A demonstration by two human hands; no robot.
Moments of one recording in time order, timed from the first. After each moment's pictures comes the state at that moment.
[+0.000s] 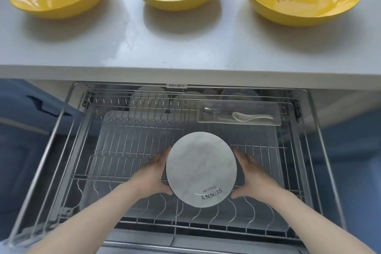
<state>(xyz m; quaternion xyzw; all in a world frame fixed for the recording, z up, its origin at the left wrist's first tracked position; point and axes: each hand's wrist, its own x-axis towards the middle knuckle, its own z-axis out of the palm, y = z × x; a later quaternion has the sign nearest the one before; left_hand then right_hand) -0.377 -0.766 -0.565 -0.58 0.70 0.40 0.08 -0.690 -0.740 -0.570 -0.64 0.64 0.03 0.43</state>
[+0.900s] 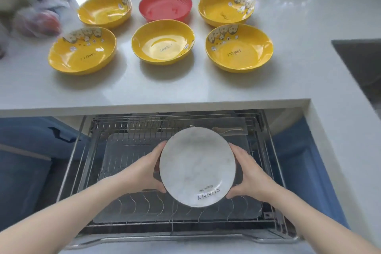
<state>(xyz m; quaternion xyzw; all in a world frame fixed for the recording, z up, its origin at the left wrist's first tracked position) -0.391 -0.779 -0.407 -0.50 0.72 0.49 0.02 -0.710 -0.712 -0.422 -0.65 0.60 -0.15 0.44</state>
